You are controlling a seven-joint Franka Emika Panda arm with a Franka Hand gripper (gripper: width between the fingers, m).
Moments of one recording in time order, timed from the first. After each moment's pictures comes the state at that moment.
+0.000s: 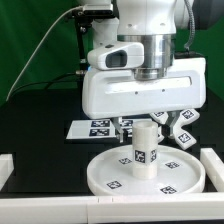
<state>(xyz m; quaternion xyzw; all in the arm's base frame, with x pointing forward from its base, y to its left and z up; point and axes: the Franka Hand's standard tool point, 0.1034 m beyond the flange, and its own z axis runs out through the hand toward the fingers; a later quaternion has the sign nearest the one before) 0.562 0.031 0.072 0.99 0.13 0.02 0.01</state>
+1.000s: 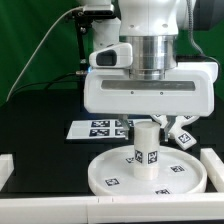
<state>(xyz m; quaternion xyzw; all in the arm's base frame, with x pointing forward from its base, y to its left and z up) 0.565 0.033 0.071 1.00 -0.09 0.03 0.01</state>
